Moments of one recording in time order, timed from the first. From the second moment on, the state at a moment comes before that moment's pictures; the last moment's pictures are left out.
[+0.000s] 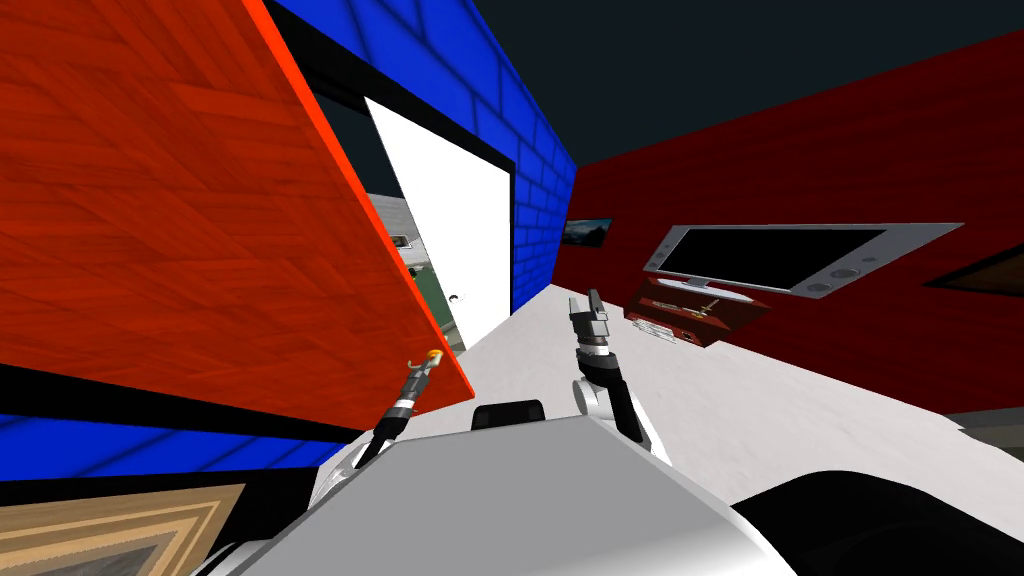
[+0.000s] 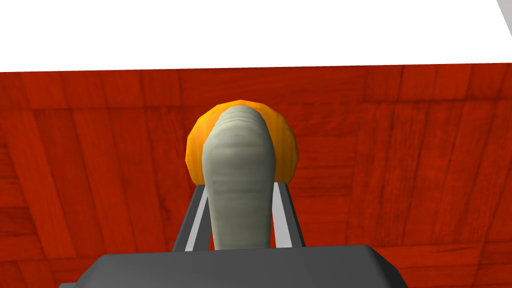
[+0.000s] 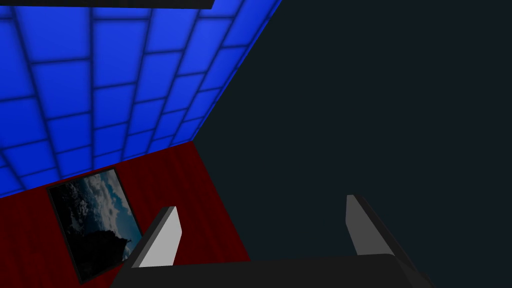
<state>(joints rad) 0.03 0.43 -0.09 -0.55 0.06 -1.06 0.39</state>
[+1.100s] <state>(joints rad) -0.04 0.39 -0.13 -0.56 0.07 -1.00 0.36</state>
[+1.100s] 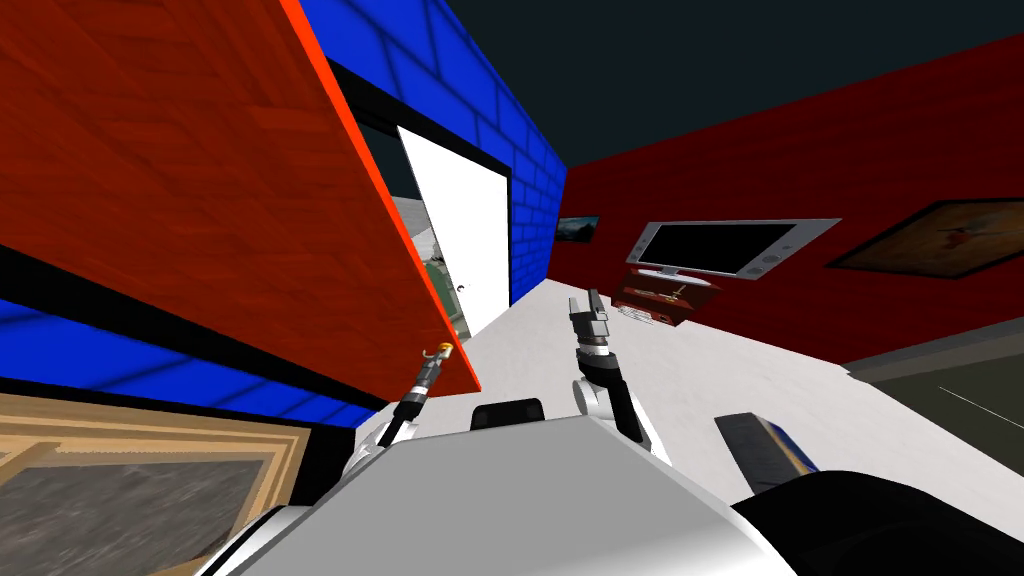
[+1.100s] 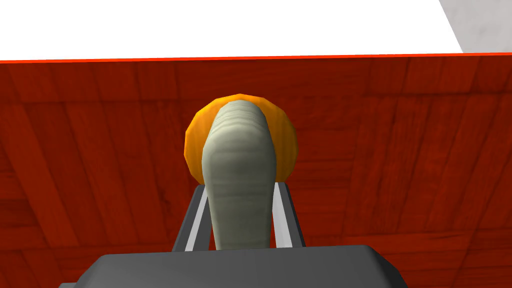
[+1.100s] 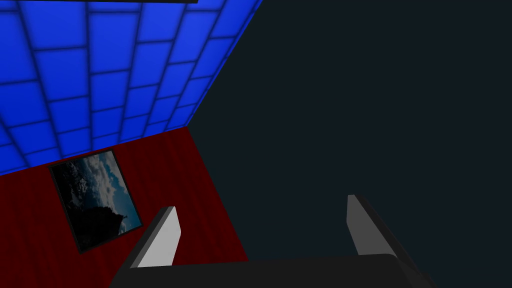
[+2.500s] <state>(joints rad) -0.02 0.42 -0.13 -0.52 0.03 -1.07 0.39</state>
